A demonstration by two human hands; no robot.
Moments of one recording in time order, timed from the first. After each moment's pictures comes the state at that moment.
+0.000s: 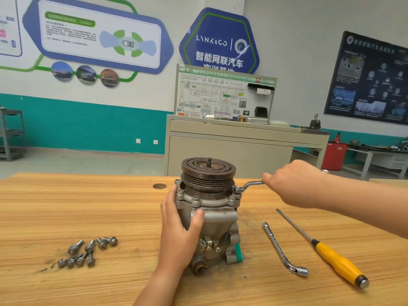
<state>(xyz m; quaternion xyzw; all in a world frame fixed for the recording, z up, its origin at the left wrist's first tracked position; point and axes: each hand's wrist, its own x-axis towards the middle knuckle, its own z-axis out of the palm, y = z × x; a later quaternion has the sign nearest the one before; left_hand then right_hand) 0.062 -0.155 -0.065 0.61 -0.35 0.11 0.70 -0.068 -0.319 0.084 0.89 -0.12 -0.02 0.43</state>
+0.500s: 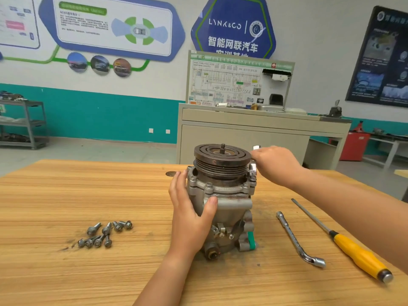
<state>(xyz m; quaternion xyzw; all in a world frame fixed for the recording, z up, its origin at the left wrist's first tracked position) 0.067 -0.154 -0.069 0.64 -0.35 0.14 0.67 0.007 -0.347 0.048 0.93 -0.10 0.23 0.28</state>
